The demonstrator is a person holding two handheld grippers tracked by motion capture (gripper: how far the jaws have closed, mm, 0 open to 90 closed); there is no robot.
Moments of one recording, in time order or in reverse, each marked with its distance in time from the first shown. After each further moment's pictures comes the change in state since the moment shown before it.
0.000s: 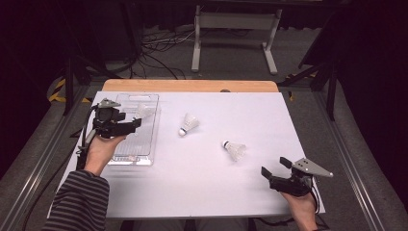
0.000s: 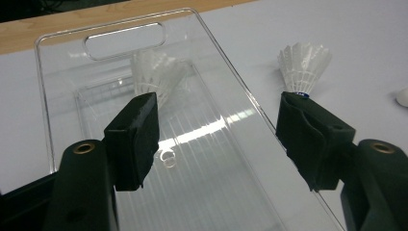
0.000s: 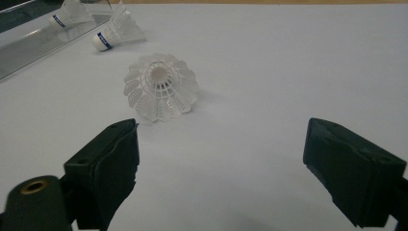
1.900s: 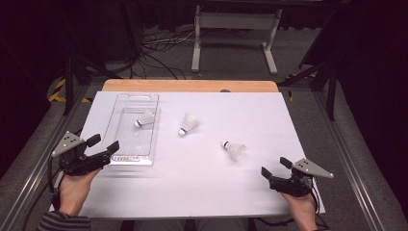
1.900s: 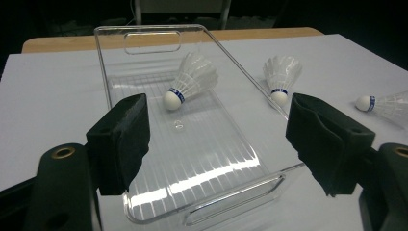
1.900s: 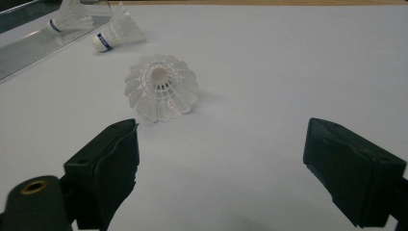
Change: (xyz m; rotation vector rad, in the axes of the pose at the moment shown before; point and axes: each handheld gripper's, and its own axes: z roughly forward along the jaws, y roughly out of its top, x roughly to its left) left arm 0.008 -0.094 -0.068 -0.274 -0.014 -0.058; right arm 0.001 0.000 -0.001 -0.005 -0.005 0.002
